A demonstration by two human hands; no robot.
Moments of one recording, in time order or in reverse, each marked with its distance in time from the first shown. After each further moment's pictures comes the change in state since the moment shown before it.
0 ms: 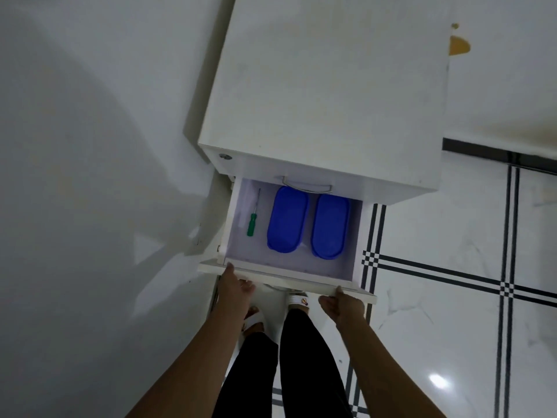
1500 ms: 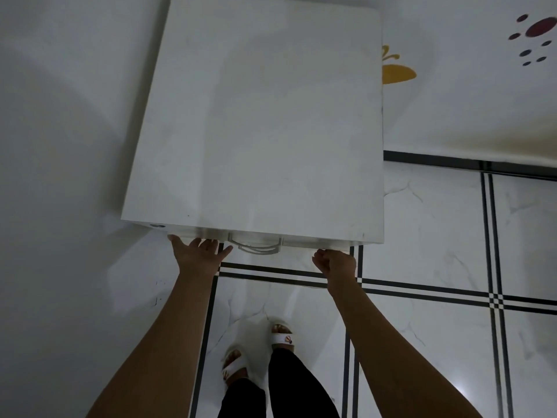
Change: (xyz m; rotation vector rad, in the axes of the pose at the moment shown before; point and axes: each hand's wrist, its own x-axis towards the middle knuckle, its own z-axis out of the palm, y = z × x) left_hand 0.018 0.073 0.153 -0.188 -0.338 0.125; right_hand 0.007 -0.183 0.039 0.172 -0.121 -0.178
